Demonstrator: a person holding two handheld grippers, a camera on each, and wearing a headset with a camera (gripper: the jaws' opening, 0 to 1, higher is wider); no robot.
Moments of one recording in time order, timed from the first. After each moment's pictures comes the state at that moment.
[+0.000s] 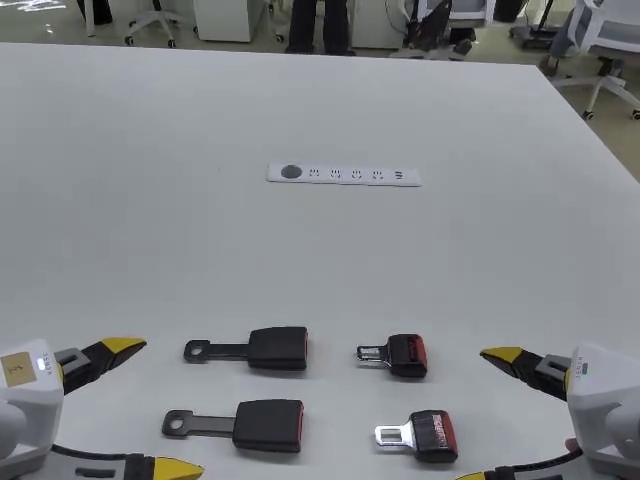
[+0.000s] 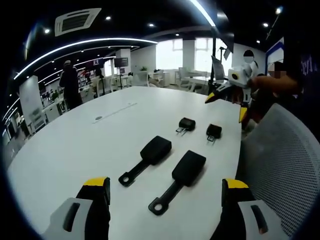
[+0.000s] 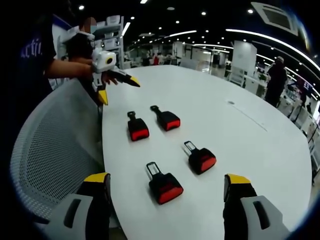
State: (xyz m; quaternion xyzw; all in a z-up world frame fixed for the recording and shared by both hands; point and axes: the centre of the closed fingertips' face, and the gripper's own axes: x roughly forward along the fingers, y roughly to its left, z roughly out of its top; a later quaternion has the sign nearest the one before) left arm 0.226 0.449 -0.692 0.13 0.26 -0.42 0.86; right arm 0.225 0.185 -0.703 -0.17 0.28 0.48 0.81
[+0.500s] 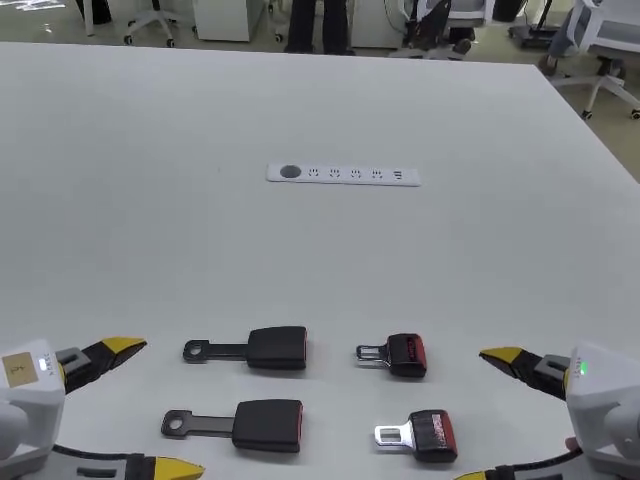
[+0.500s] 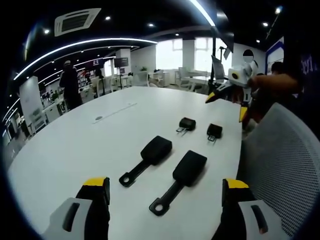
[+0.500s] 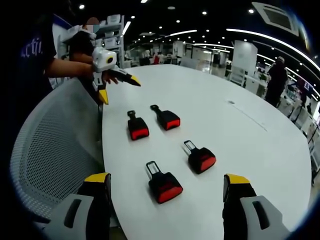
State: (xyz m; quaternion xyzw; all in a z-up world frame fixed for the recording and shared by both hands) left arm 0.226 0.446 -0.692 0.13 0.26 -0.42 0.86; right arm 0.224 0.185 -0.703 -0.17 0.28 0.48 0.81
